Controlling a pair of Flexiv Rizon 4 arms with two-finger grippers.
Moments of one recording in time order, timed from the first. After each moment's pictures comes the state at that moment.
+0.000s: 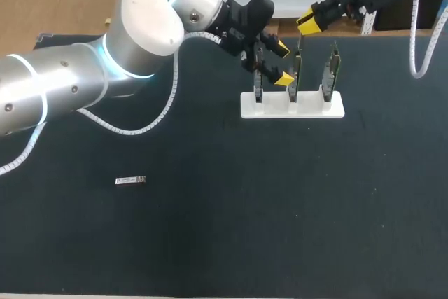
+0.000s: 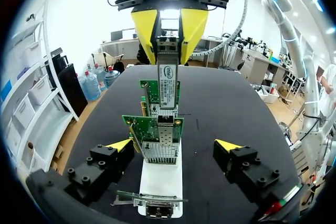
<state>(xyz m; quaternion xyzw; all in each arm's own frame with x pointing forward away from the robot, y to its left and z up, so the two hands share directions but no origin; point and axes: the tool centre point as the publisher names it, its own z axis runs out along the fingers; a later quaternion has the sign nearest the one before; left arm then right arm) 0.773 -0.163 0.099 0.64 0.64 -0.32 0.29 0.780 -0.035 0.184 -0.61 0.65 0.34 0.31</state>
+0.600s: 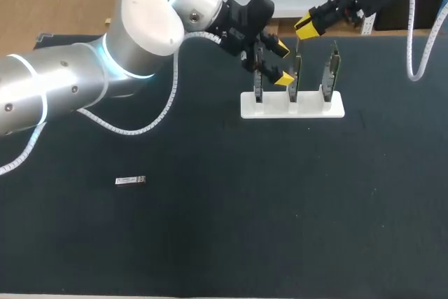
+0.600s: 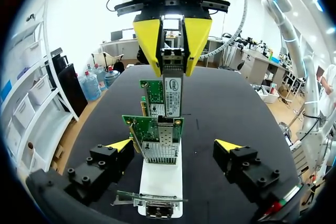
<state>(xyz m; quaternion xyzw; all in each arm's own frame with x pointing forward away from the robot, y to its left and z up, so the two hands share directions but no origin) 0.773 -0.163 0.099 0.64 0.64 -0.32 0.29 0.776 -0.032 0.177 -0.61 0.65 0.35 0.30</state>
